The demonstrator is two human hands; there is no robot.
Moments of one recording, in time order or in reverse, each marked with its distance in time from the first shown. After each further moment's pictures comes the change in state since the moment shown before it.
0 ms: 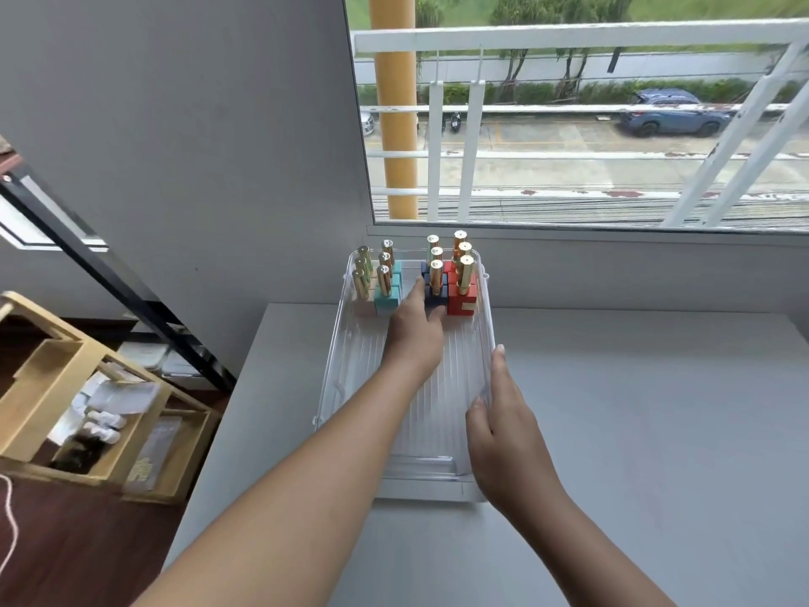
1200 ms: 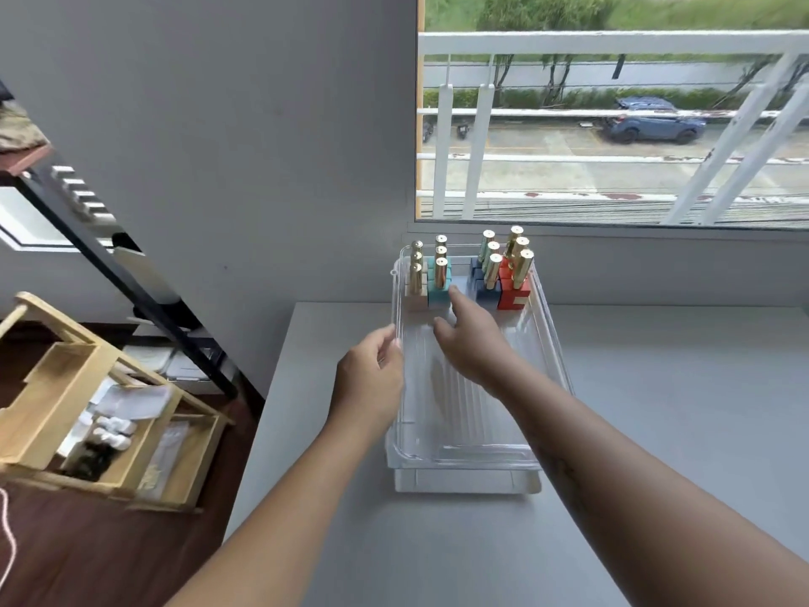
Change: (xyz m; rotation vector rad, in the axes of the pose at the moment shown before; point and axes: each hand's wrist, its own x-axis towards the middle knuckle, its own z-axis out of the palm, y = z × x) left_hand -0.066 -0.051 -0.122 -0.042 0.061 -0.103; right_hand 0.089 -0.080 0.064 -0.156 -0.091 -0.027
